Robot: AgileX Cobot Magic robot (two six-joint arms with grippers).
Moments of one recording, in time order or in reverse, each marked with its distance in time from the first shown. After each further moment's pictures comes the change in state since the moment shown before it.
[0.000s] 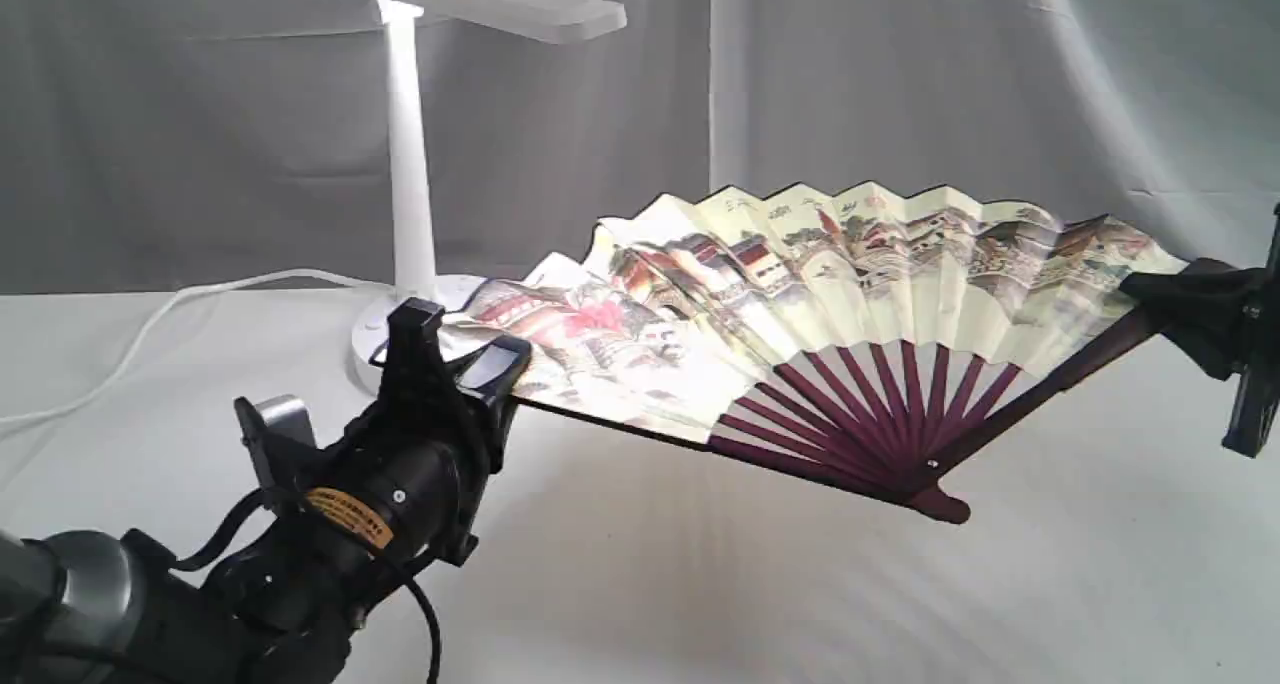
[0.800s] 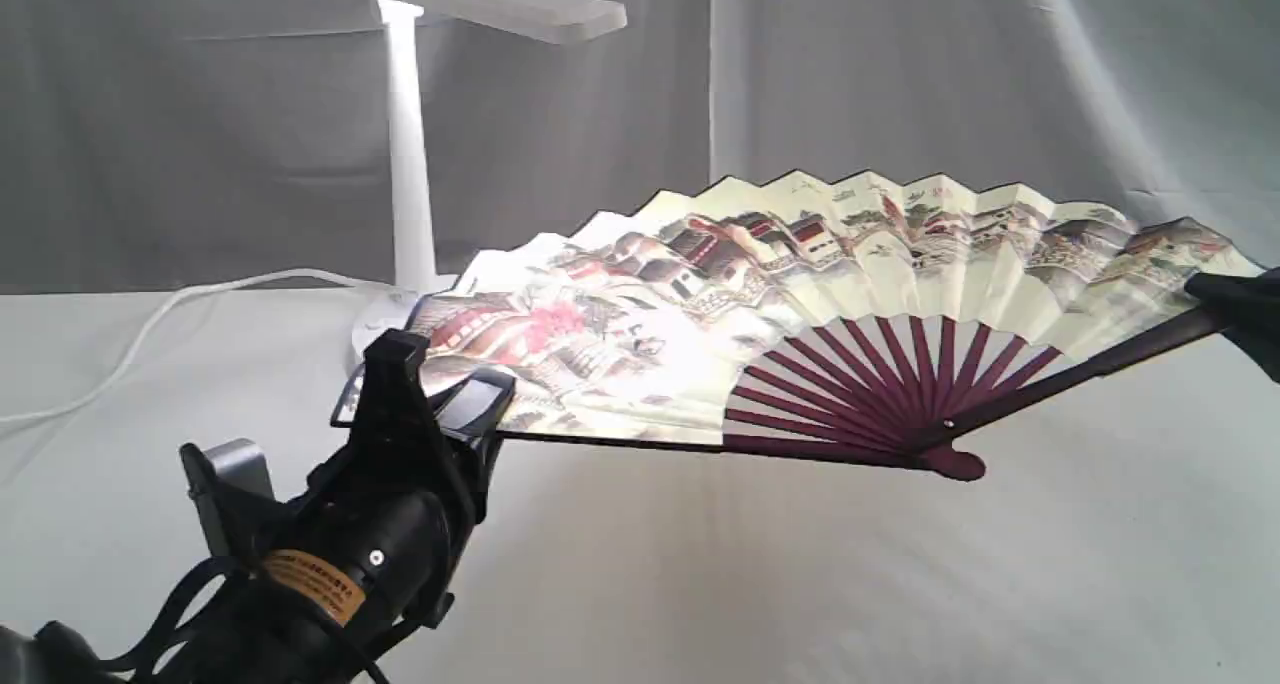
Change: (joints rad) left arm -0.136 -0.163 0.153 -0.211 0.025 0.110; right arm -0.089 0.000 0.000 -0.029 0.047 0.005
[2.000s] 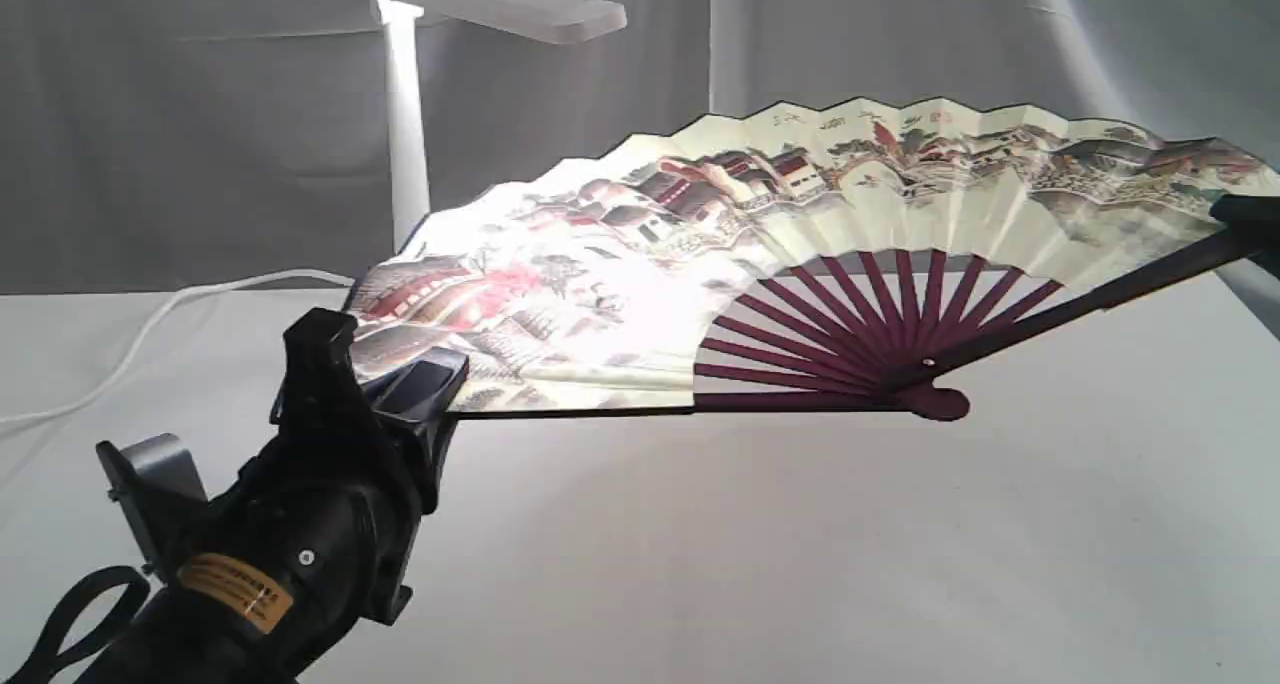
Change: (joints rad) left arm -0.007 -0.130 0.076 -0.047 0.008 0.006; right arm -0.004 -0.162 0.000 -0.057 0.014 0.072
